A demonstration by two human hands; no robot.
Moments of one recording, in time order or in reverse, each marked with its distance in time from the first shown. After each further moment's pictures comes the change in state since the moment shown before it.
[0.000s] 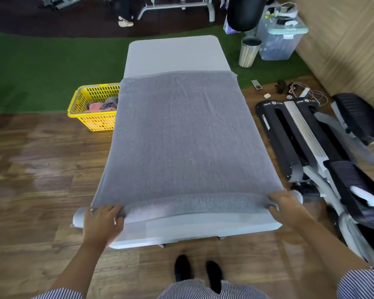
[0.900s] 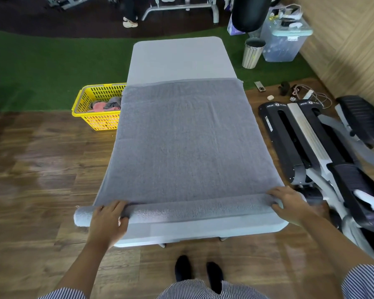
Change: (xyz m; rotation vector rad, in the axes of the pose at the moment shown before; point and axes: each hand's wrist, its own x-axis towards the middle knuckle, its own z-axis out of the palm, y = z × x) left_hand -0.003 -0.001 0.002 -0.110 -0.003 0.001; right_hand 0.009 0.009 -0.008 0.040 0.028 -0.059
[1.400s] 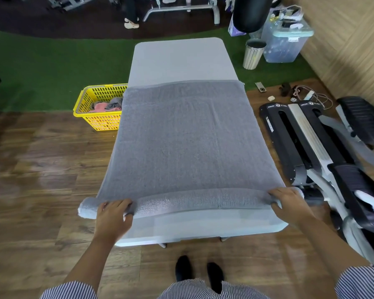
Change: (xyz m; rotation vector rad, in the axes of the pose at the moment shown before) left_hand 0.009 0.010 0.002 -0.003 -0.028 -0.037; right_hand -0.001 -0.002 0.010 -0.027 0.052 0.022
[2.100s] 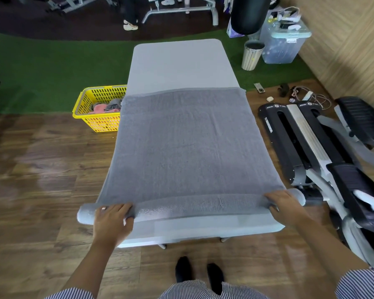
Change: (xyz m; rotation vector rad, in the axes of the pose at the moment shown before) left_hand -0.008 0.004 0.002 0.086 0.062 0.035; right_hand -0.003 -0.007 0.001 -0.006 -0.142 -0.018
